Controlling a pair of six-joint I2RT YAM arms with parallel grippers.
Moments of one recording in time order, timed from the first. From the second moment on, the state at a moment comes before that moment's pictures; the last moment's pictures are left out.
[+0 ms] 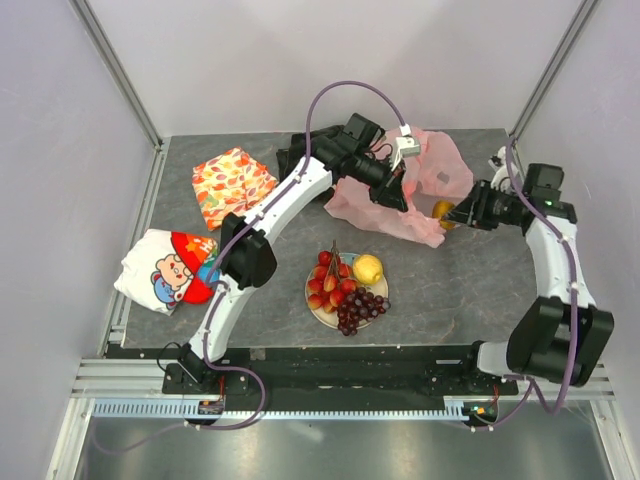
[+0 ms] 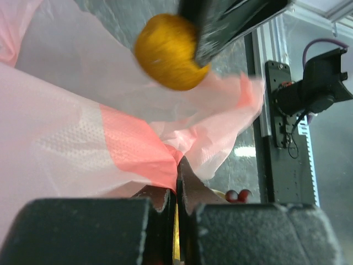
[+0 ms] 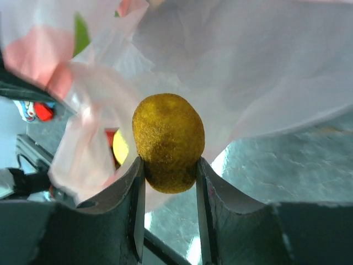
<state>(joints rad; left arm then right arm) -0.71 2.38 2.45 -0.87 0.92 0.27 -0.27 1.38 1.10 -0.64 -0.82 0.05</state>
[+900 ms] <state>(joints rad) -0.59 1.50 1.95 -0.78 0.60 0.21 0.14 1.15 1.50 -0.96 -0.77 -0.30</state>
